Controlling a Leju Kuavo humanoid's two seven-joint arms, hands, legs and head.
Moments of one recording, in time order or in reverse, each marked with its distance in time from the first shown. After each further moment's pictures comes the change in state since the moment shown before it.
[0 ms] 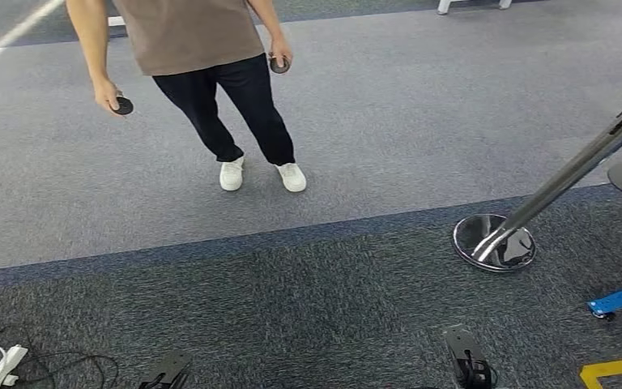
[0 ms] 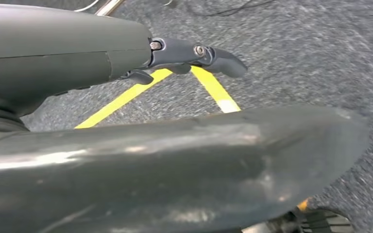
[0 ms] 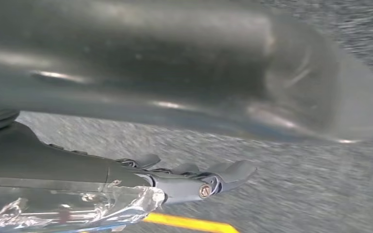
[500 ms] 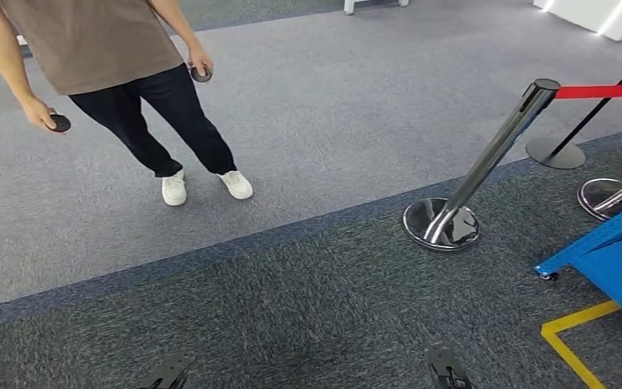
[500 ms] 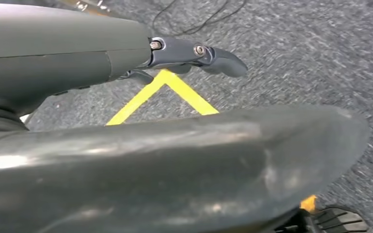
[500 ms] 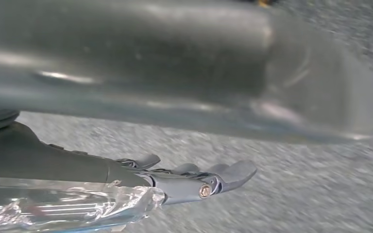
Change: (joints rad) left arm 0.011 -0.003 0.000 0.000 0.000 0.004 0.003; right arm 0.051 0.057 -0.016 0.024 0.011 0.055 0.069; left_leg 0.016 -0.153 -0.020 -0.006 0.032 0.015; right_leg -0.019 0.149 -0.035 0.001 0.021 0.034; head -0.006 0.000
